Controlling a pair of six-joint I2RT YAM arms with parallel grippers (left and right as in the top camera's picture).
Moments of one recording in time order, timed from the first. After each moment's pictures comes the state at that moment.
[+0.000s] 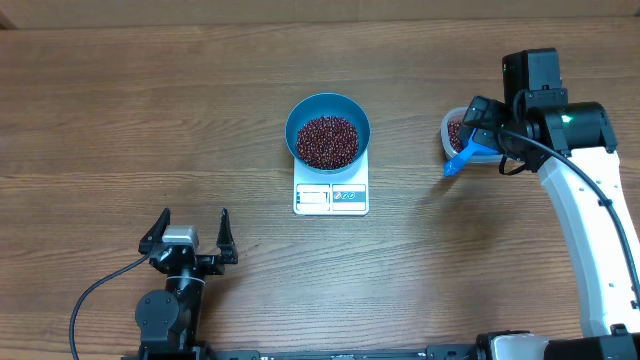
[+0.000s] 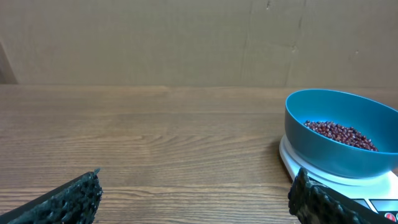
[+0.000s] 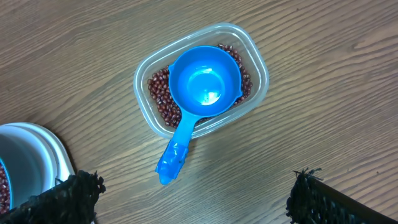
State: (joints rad) left arm 0.01 0.01 0.01 -0.07 0.05 -0.04; right arm 0.08 1.50 1.49 -1.11 0.22 0.47
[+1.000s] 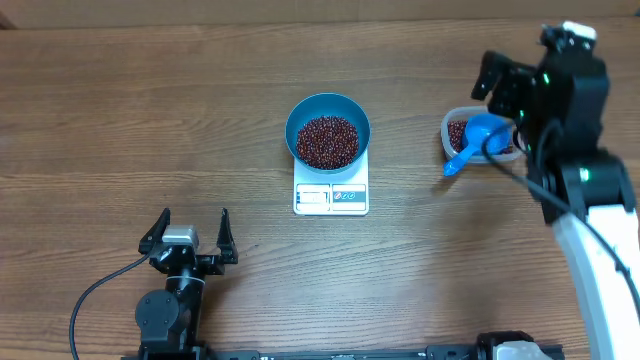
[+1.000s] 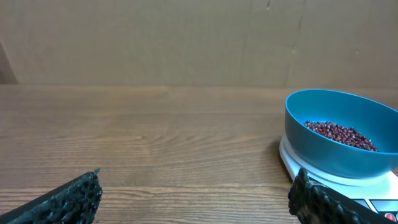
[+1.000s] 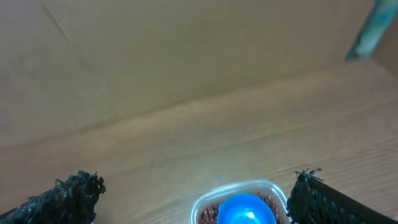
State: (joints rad) left arm 0.01 0.01 0.01 -0.07 0.05 -0.04; right arm 0.05 1.23 1.22 -0.41 0.17 0.25
